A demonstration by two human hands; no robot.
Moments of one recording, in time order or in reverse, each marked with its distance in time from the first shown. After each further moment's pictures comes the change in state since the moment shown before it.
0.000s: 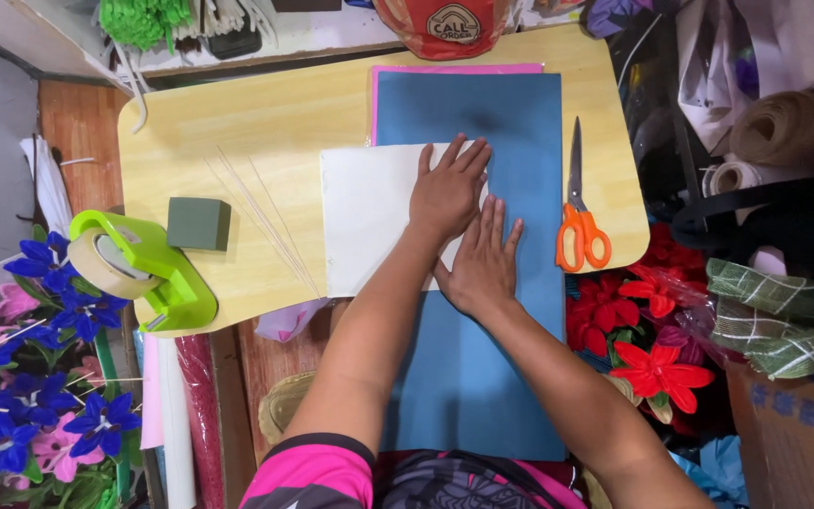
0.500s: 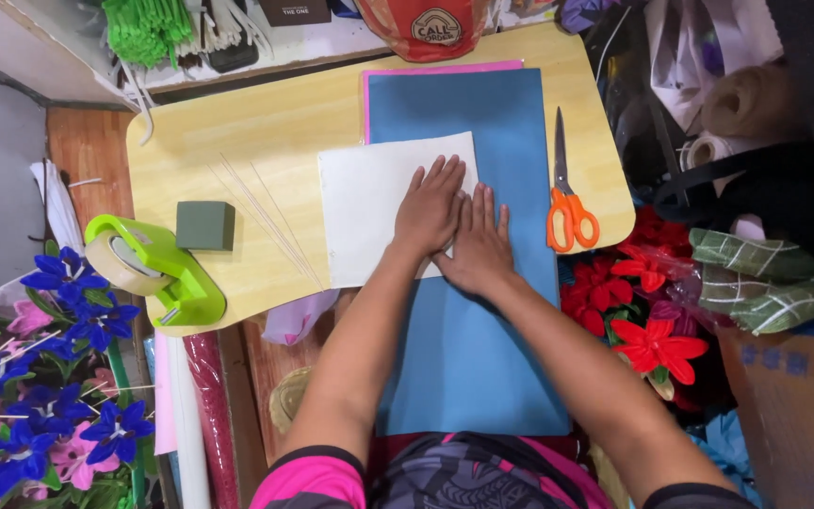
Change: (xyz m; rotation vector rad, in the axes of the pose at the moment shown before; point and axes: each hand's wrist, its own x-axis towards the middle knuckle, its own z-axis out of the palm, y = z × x) left_hand -0.040 -0.010 0.010 -0.209 -0.034 0.044; right_hand -0.003 0.003 -0.014 0.036 -0.073 -0.019
